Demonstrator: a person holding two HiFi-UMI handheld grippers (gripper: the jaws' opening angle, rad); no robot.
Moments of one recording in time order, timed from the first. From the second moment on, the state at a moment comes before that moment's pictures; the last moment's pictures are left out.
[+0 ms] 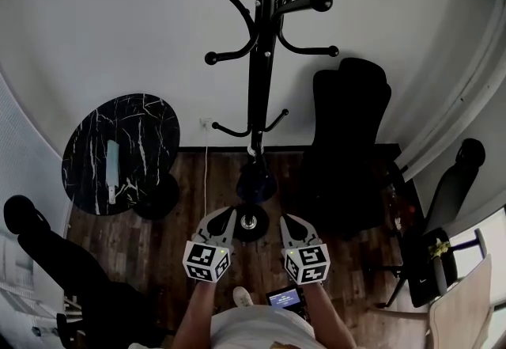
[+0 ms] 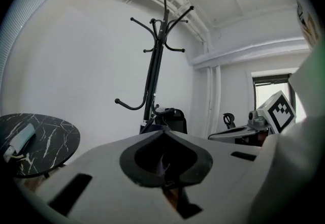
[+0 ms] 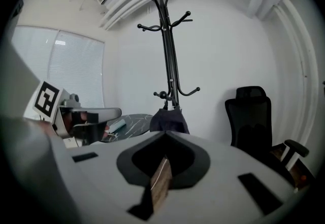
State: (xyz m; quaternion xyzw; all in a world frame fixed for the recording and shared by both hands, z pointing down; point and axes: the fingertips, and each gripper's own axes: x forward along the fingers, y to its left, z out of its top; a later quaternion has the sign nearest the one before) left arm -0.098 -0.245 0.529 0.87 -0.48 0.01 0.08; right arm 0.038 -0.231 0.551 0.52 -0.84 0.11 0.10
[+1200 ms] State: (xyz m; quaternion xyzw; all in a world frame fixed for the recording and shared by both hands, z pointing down) left arm -0.114 -0.260 0.547 0.86 -0.50 0.00 0.11; right arm 0.054 -0.237 0.569 0.56 -0.81 0.13 0.11
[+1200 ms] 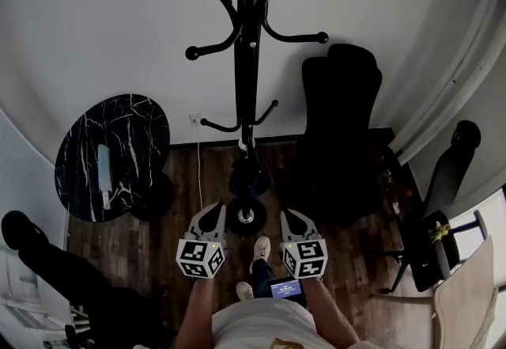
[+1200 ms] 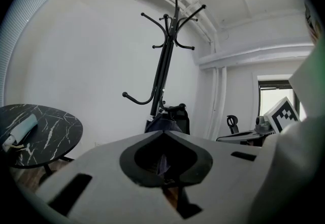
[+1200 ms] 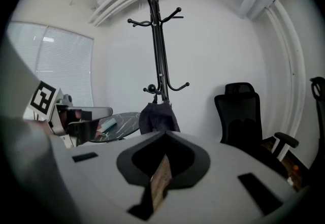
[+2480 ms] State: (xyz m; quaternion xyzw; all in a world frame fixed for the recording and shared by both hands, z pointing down) left arm -0.092 -0.321 0.611 0.87 -0.46 0.07 0.17; right arm 0.040 -0.311 0.604 0.53 -0.82 0.14 0.15
